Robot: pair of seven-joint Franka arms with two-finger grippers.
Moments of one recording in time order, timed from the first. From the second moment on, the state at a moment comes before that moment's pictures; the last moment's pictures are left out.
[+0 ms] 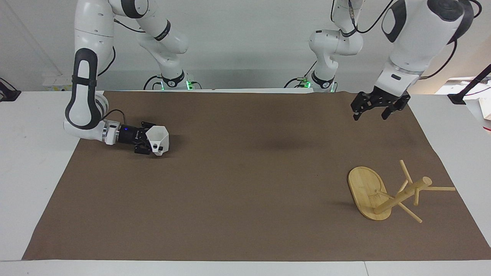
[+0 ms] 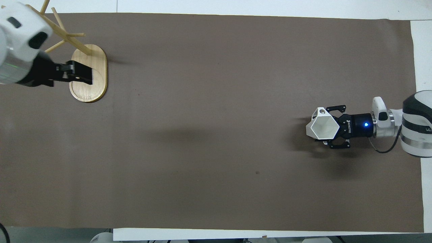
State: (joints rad) left arm -0.38 0.02 0.04 -1.61 0.00 1.70 -0.29; right arm -0.21 0.30 -0.12 -2.18 1.05 1.63 -2.52
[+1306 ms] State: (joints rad) left arm -0.78 0.28 0.03 -1.45 -0.17 1.97 -0.91; right arm 0.42 0.09 -0.11 -2.07 1.15 2.16 -1.79
